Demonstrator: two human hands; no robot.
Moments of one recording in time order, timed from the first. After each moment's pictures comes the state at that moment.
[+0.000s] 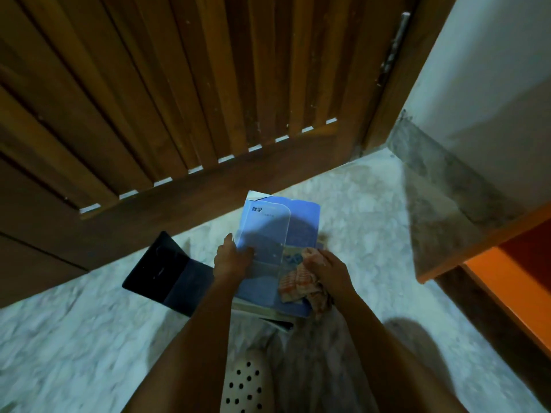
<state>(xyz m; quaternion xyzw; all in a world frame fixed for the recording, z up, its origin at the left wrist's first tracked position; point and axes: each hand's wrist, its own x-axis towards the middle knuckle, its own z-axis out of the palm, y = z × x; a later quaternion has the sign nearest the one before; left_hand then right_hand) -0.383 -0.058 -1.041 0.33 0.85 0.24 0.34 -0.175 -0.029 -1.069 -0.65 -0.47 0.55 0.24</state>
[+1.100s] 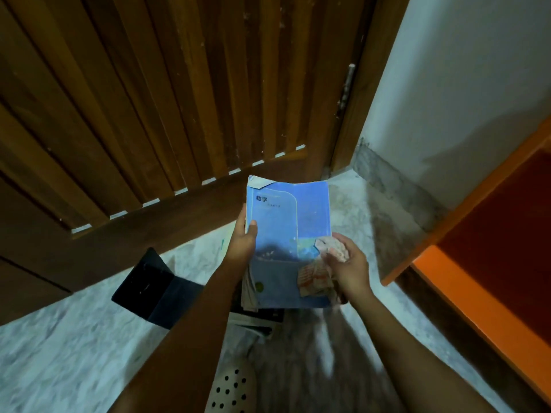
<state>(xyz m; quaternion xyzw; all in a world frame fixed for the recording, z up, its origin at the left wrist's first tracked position) -0.330 -0.041 -0.958 0.38 0.59 0.52 0.49 -0.116 -0.037 -0.968 -0.62 -0.48 0.45 0.43</state>
